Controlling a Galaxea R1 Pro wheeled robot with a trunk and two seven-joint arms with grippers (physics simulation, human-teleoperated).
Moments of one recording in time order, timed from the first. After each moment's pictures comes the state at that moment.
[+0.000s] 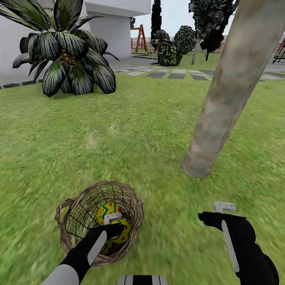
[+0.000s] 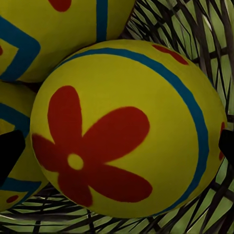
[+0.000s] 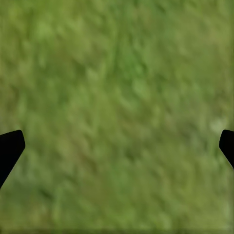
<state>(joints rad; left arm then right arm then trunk) -0.53 -0.06 -0.20 -0.69 0.44 0.44 0.15 -0.32 0.00 -0.19 -1.56 0.09 1.04 0.05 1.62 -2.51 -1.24</state>
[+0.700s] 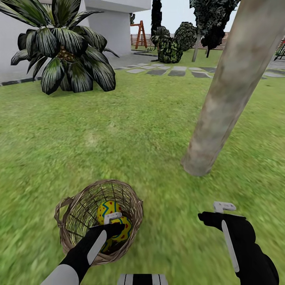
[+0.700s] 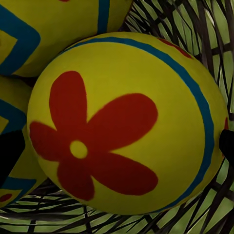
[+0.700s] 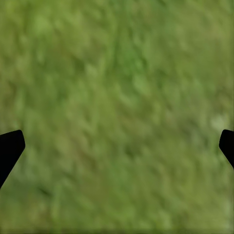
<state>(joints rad) -0.53 -0.06 -0.21 -0.70 0.45 0.44 0.15 -0.32 0.00 -0.19 -1.56 0.09 1.04 0.05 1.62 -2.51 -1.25</state>
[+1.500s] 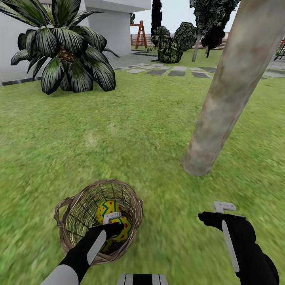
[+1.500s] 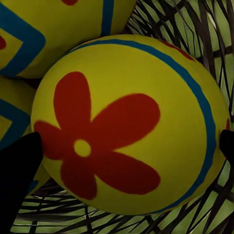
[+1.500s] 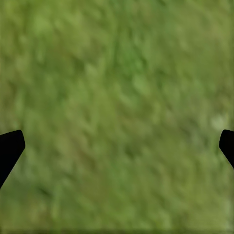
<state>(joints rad) -0.53 -0.06 -0.20 -0.71 0.45 0.44 0.16 -0.32 0.00 -0.19 -1.56 0.09 1.04 0.05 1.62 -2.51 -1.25</state>
